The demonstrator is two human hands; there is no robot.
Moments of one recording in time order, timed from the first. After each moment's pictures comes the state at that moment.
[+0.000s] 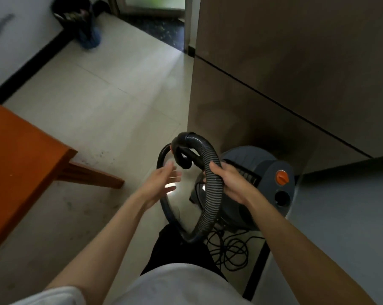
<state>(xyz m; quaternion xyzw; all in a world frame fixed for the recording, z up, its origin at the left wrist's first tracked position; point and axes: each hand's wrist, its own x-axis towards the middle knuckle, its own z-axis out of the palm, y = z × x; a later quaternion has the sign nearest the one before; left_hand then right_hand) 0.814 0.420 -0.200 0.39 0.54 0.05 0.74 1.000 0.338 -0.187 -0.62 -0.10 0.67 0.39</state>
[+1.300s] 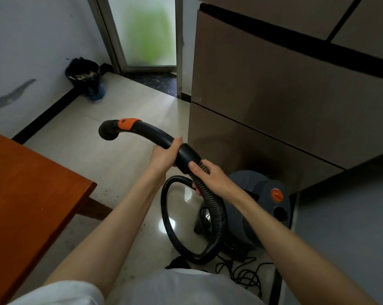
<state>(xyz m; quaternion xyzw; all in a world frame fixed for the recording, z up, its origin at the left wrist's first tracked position) 0.844 0.465 -0.059 0.53 0.55 0.21 0.61 0.947 0.364 -0.085 -0.64 -0.33 0.55 0.42</state>
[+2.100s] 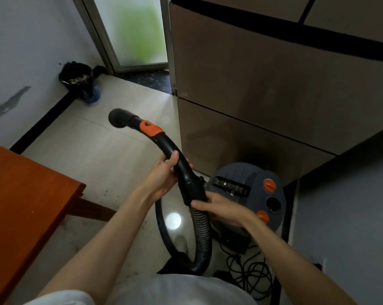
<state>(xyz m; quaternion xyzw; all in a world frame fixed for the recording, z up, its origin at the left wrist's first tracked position) 0.860 0.419 -0.077 0.36 0.44 0.22 0.79 0.976 0.288 -0.126 -0.54 -0.29 0.71 0.35</state>
